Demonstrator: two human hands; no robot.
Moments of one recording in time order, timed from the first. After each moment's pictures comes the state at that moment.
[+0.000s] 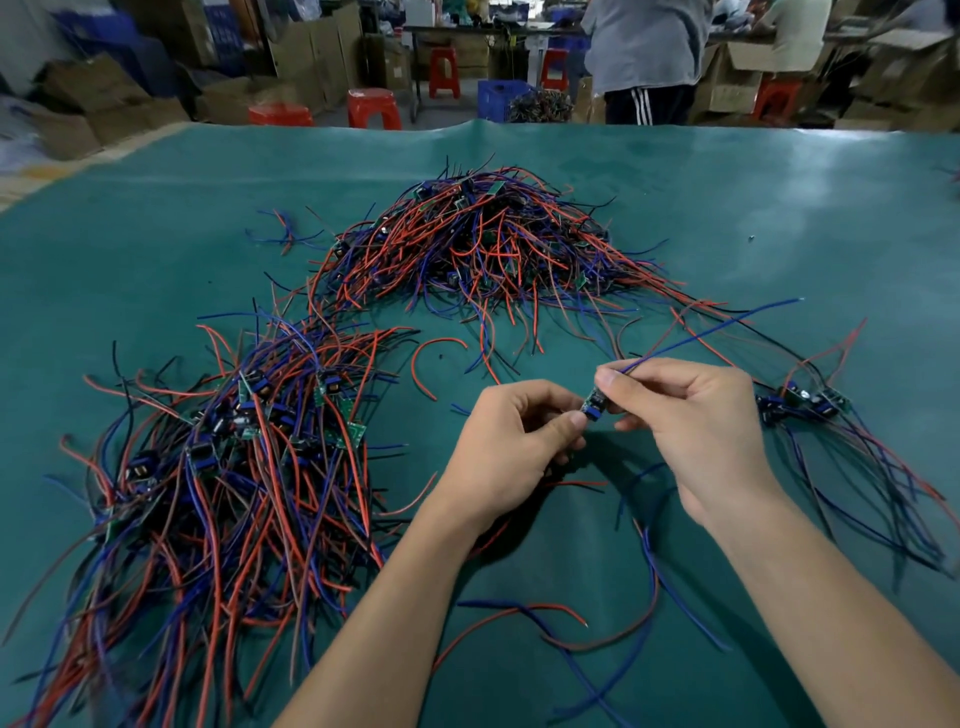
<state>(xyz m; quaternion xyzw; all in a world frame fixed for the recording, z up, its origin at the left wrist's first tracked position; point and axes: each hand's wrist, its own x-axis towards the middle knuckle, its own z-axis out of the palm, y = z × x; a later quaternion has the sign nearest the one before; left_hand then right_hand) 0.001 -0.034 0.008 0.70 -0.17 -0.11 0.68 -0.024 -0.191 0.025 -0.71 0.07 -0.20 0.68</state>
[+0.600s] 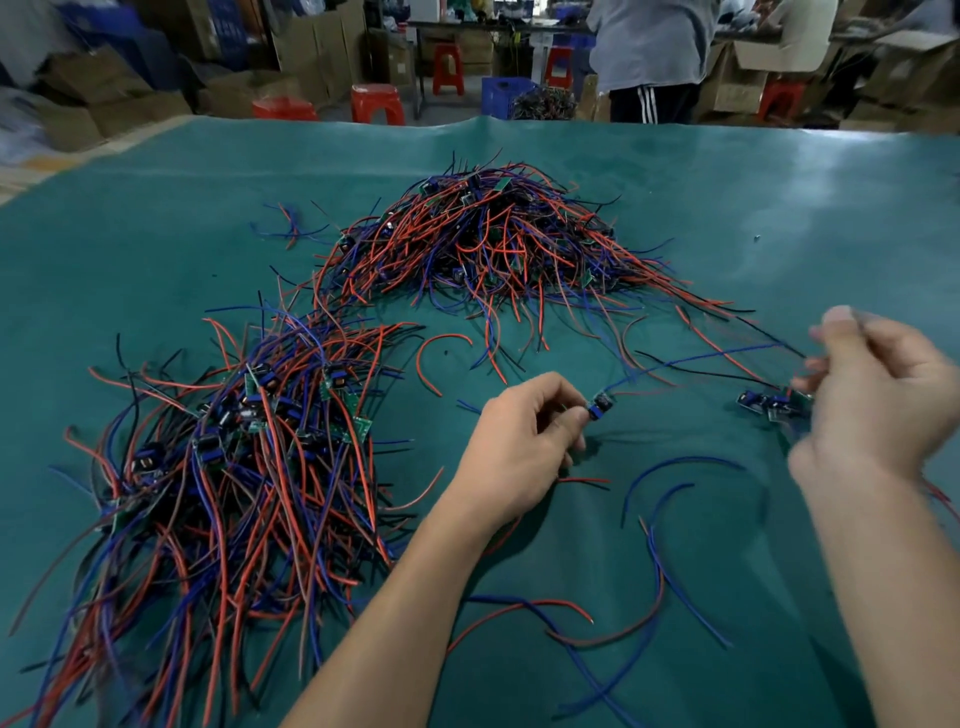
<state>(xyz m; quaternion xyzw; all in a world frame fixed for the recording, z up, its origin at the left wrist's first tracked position) 0.000 -0.038 0.004 0.76 -0.17 -0.08 0.62 -0.023 -0.263 0.044 -0.56 0.24 -0.47 0.63</state>
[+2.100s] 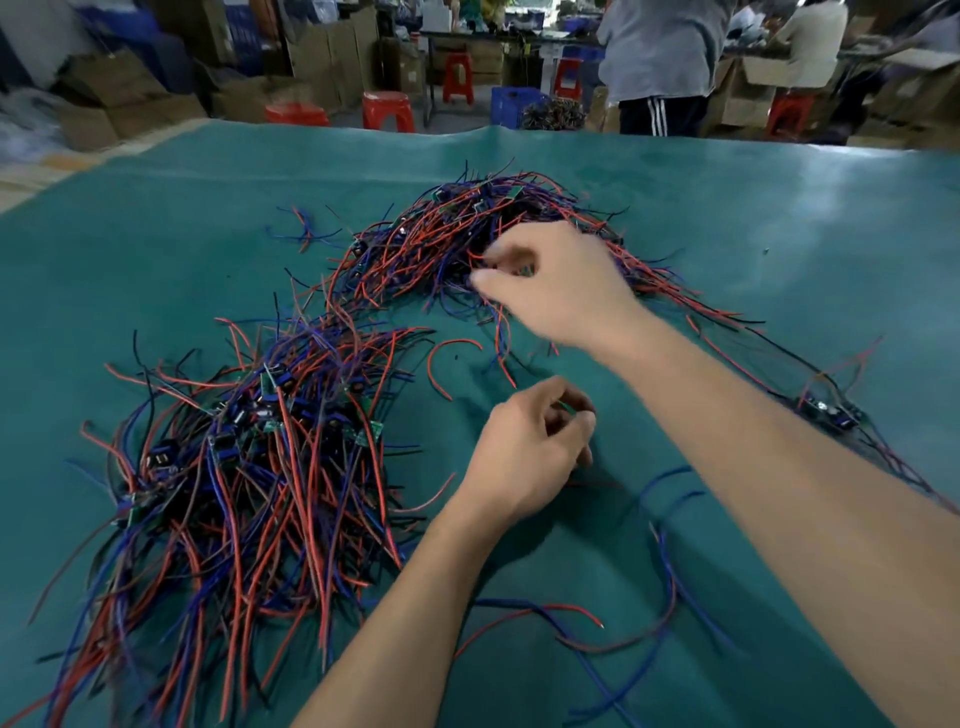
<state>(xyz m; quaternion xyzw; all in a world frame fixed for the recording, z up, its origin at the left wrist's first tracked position) 0.009 -0.038 -0.006 0.77 -0.18 -0.06 0.61 0.068 -0.116 0.107 -0.95 -0.07 -0.14 0.27</state>
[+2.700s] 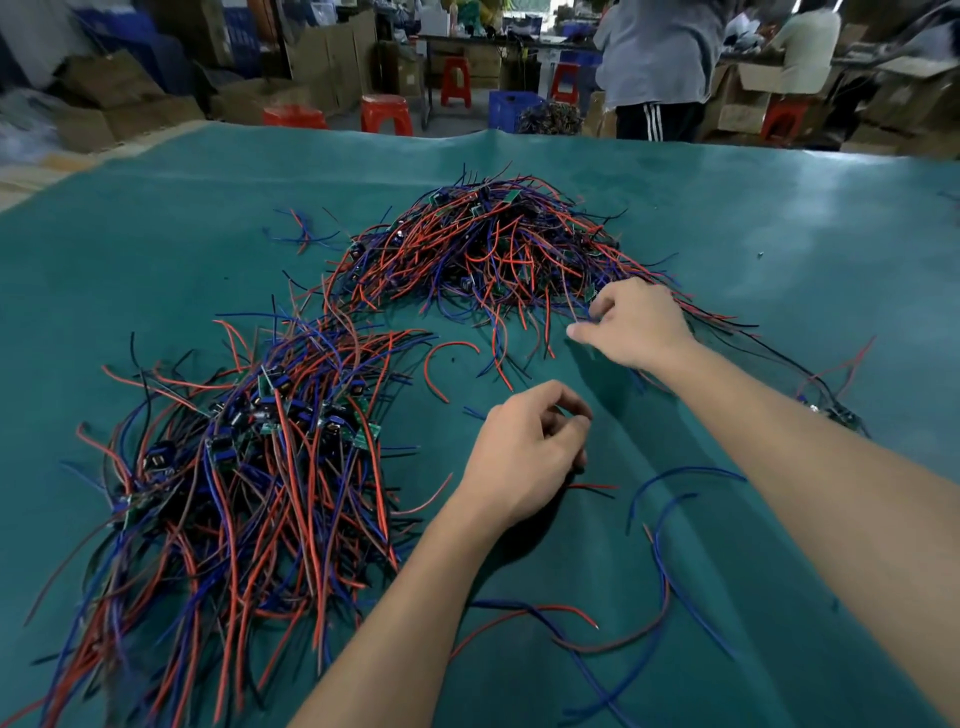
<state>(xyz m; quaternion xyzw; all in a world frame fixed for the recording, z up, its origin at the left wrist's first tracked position) 0.010 -0.039 -0.007 0.78 -0.18 -0.05 0.60 0.110 -0.210 0.044 -0.97 0.11 -0.09 0.21</state>
